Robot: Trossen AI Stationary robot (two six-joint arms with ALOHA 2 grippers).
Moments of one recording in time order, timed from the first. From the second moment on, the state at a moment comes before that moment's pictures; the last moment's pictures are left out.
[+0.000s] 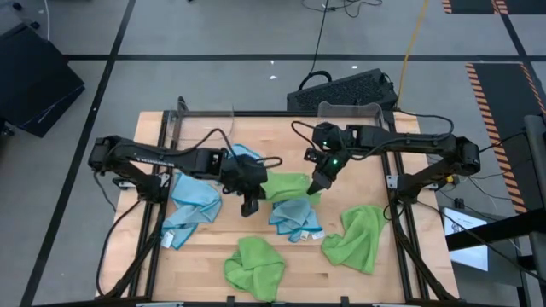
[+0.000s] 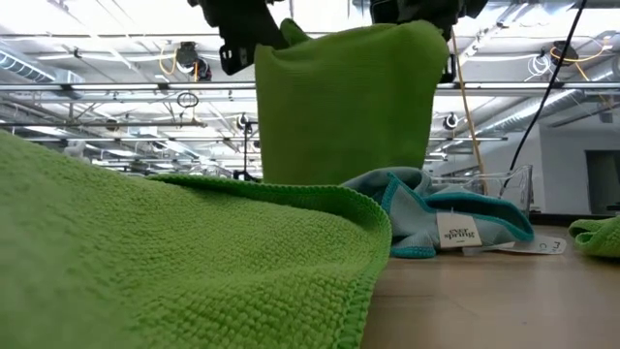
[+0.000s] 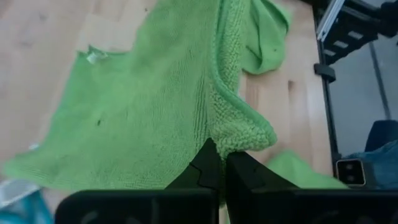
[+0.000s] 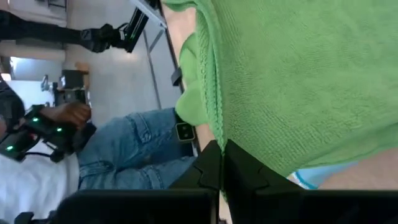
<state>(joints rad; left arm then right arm) -0.07 1.51 1.23 -0.52 0.15 -0.36 -0.20 1.39 1.16 -0.68 -0.77 0.65</state>
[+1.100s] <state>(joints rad) -0.11 1.50 1.01 -0.28 0.00 -0.50 -0.16 1.39 0.97 -0.51 -0.56 0.60</state>
